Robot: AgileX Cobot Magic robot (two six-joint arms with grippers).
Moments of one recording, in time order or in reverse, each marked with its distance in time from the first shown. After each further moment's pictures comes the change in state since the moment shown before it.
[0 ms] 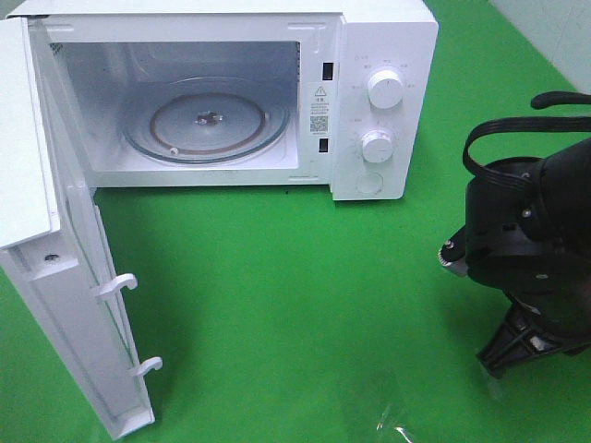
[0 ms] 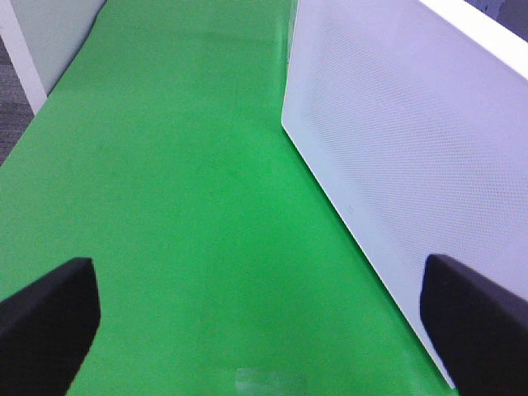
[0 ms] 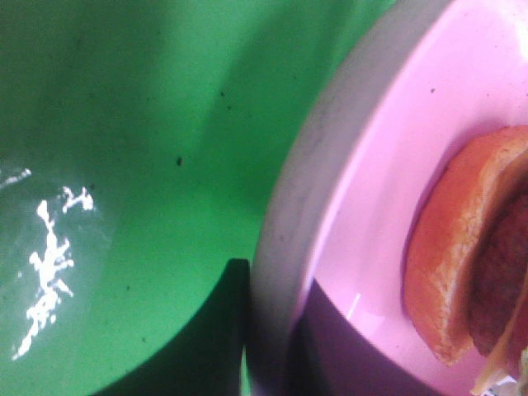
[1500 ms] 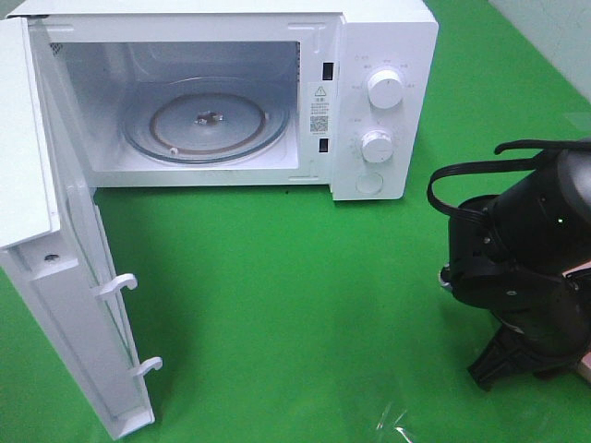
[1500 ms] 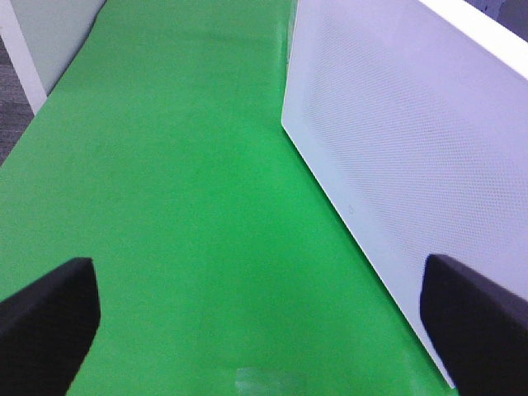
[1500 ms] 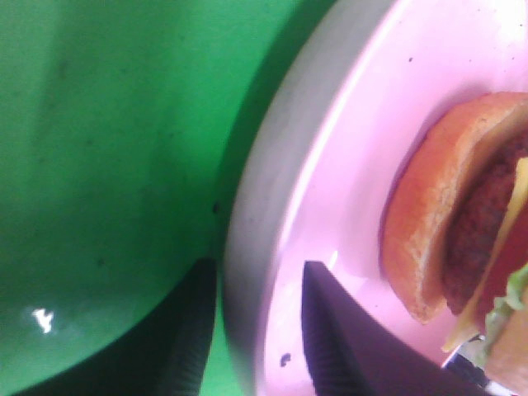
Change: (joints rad) left arm 0.000 0.000 0.000 0.000 0.000 0.000; right arm -0.070 0.168 -0.002 -0.032 -0.110 0.107
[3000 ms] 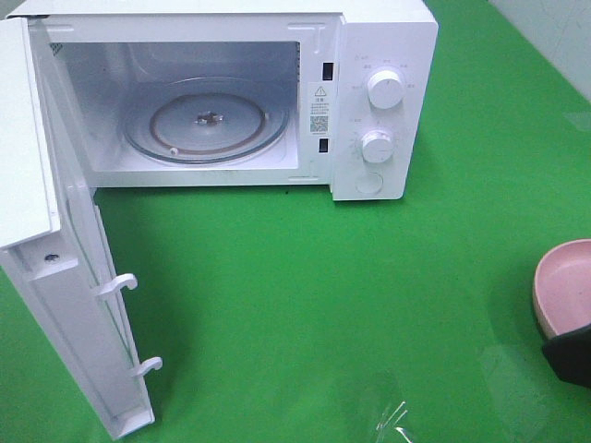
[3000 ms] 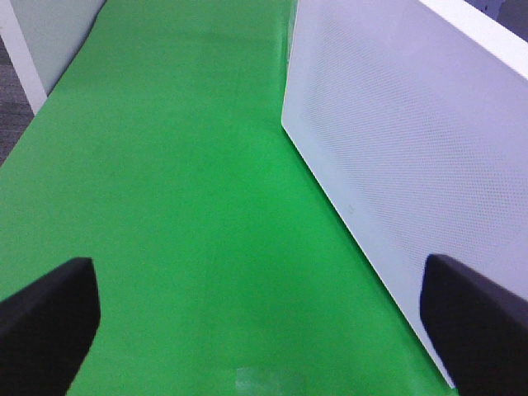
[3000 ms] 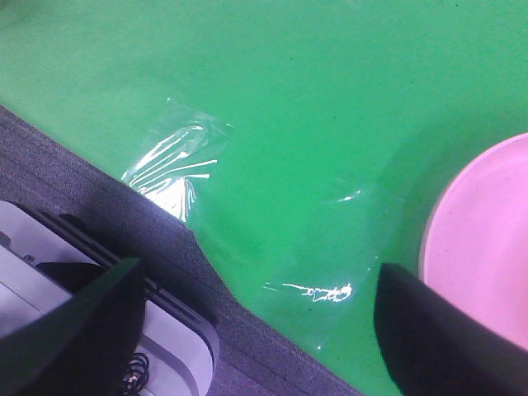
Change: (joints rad) left arm 0.000 0.000 0.000 0.000 0.000 0.000; right arm 0.078 -1.118 0.055 0.684 0.053 -0.777
